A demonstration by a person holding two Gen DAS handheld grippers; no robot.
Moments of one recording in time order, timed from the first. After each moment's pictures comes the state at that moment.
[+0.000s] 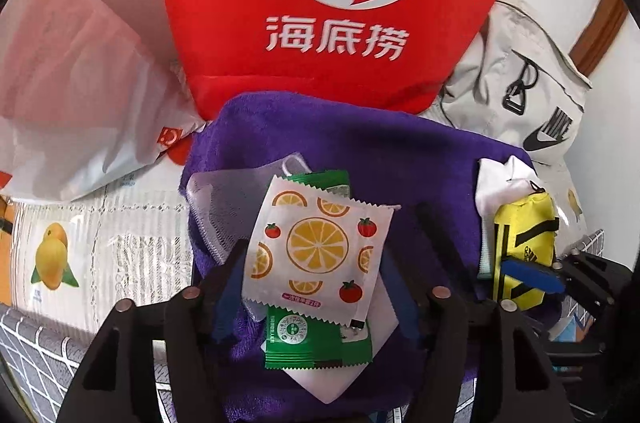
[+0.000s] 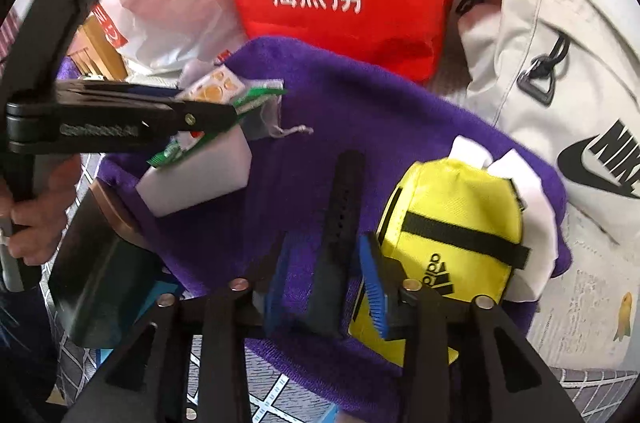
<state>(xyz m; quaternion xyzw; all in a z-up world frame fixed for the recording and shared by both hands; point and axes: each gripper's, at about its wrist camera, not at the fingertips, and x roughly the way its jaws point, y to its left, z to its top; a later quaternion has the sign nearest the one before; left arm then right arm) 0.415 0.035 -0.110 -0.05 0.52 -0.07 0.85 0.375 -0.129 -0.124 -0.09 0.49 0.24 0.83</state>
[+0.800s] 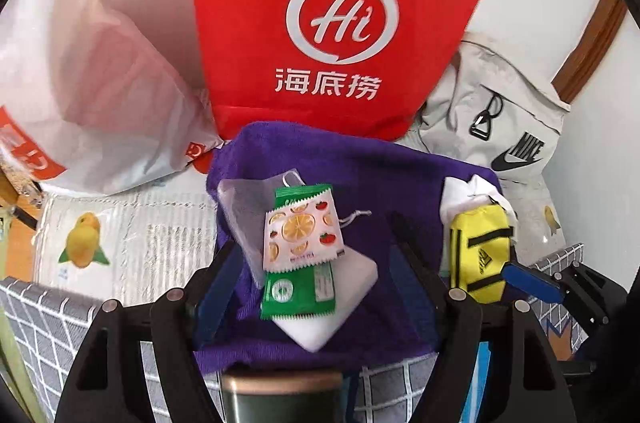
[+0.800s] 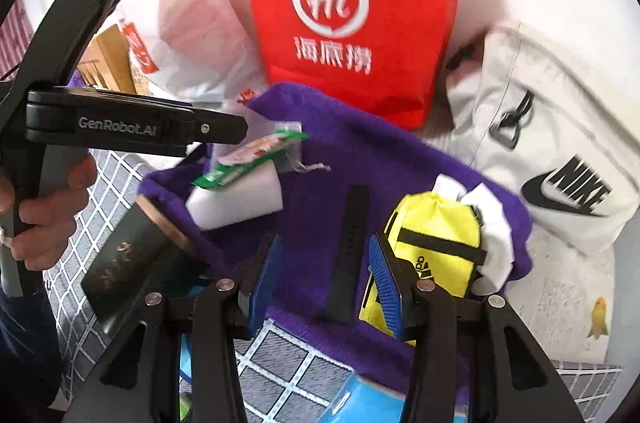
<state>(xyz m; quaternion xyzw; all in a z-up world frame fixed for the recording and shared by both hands) 0.375 0.039 -0.053 -0.06 0.50 -0.06 0.86 0.335 -0.126 -0.067 -0.10 0.44 0.23 0.86</state>
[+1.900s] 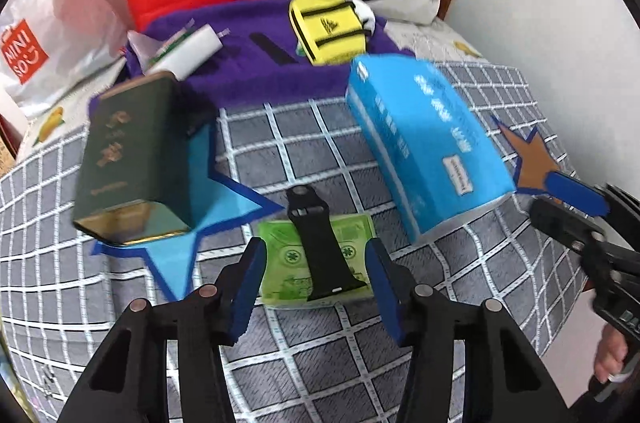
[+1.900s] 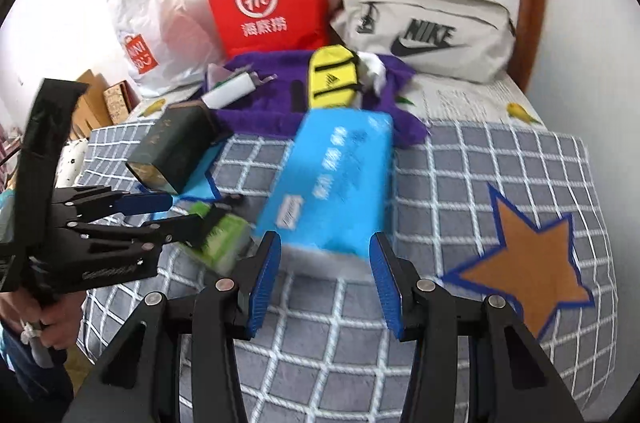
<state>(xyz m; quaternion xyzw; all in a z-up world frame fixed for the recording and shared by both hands) 0.147 -0.062 -0.114 0.04 0.51 -0.14 0.85 0.103 -0.239 -0.082 0.02 0.44 0.10 0.89</state>
